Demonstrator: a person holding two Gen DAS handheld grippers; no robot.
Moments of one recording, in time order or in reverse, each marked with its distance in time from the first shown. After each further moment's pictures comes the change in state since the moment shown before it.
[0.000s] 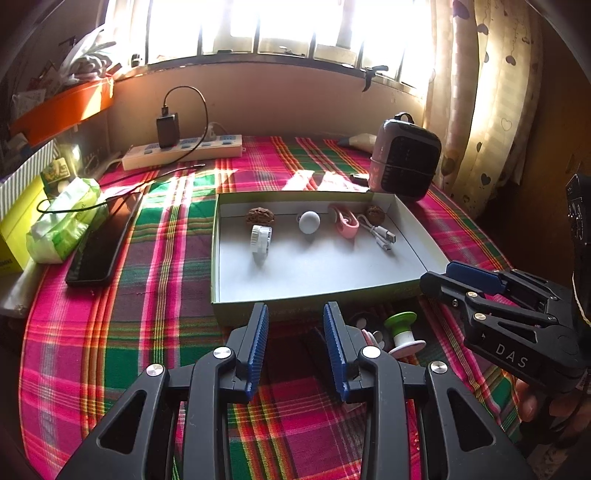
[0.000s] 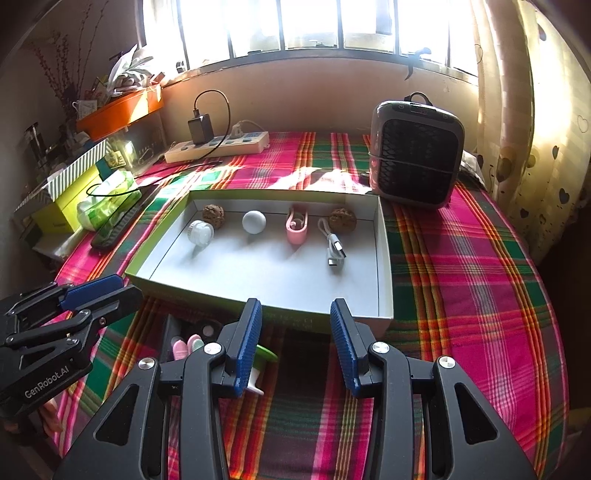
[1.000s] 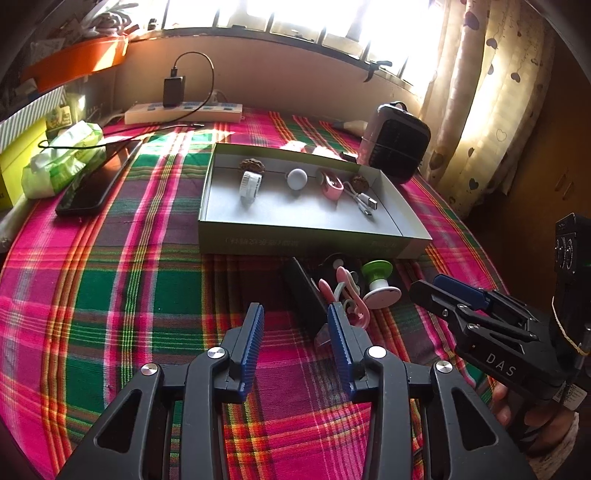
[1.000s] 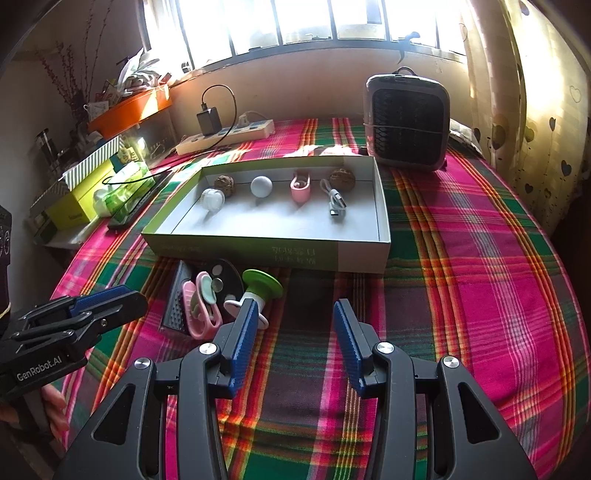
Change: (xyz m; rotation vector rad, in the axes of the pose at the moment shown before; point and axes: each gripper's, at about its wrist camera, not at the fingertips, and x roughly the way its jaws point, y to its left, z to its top) left arm -0.007 -0.004 -0.040 -0.109 0.052 -0.086; right arm -0.010 -0.009 -0.042 0.041 0.010 0.068
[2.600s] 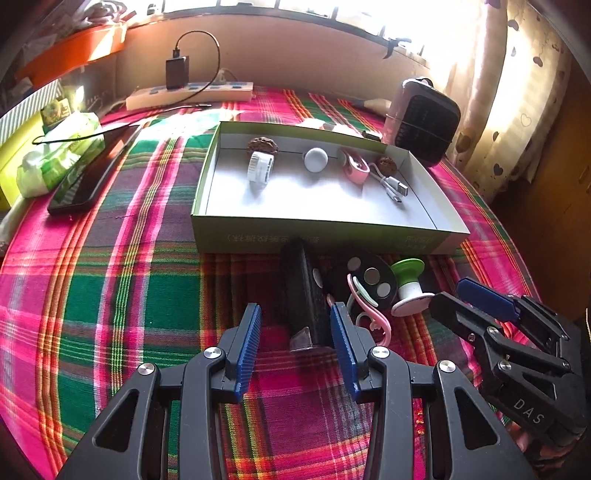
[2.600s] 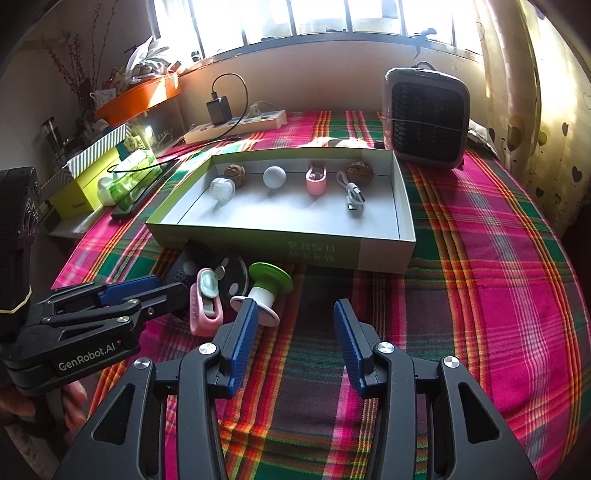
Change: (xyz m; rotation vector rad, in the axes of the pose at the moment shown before) left arm 0.038 0.001 0.013 -0.002 0.079 0.098; right arm 0.010 0.008 0.003 -0.030 0.025 0.016
